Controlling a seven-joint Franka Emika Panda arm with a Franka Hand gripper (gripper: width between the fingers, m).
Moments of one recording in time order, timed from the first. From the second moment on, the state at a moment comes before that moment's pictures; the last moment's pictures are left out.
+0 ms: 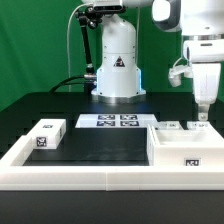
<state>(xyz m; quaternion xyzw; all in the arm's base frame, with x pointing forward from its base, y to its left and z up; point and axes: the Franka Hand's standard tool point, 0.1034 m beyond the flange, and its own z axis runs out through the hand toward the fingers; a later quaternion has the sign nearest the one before) 0.426 0.157 0.049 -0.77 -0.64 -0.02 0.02</state>
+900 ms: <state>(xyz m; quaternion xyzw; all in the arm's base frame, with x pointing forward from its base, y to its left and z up) 0.408 0.168 0.011 -0.77 -0.63 -0.03 0.04</state>
